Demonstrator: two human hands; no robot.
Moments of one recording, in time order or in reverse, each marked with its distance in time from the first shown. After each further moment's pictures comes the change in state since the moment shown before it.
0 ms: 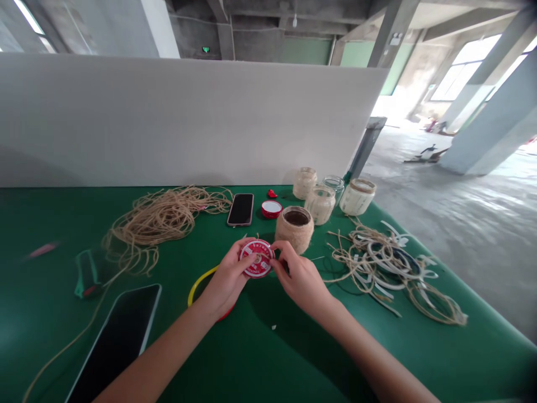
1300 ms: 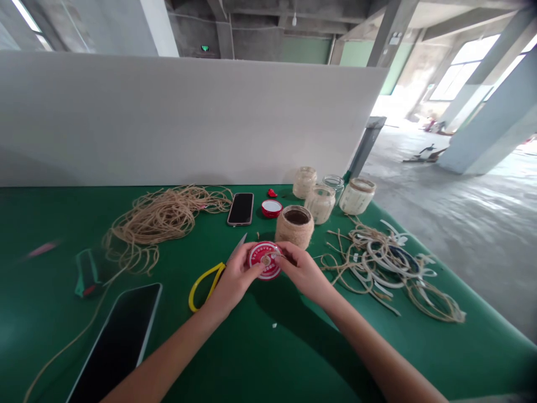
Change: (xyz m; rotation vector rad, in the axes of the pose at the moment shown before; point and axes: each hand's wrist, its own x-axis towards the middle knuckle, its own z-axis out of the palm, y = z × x) left_hand -0.001 -0.006 -0.001 0.335 0.011 0.077; right_hand 0.007 0.012 -0.001 0.619 -0.067 0.108
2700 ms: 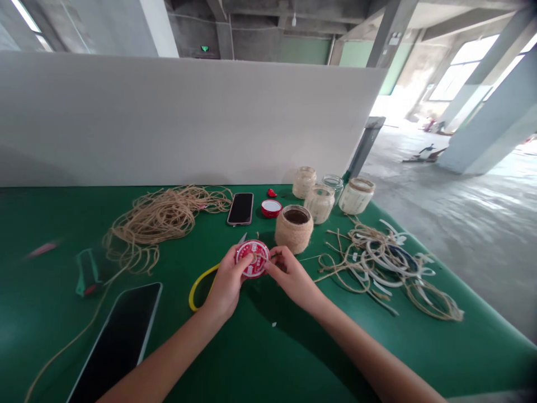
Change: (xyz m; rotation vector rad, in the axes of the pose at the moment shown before) left_hand 0.002 -0.016 -0.002 -0.189 0.182 -0.005; right_hand -0.006 0.018 0.027 0.127 0.042 0.132
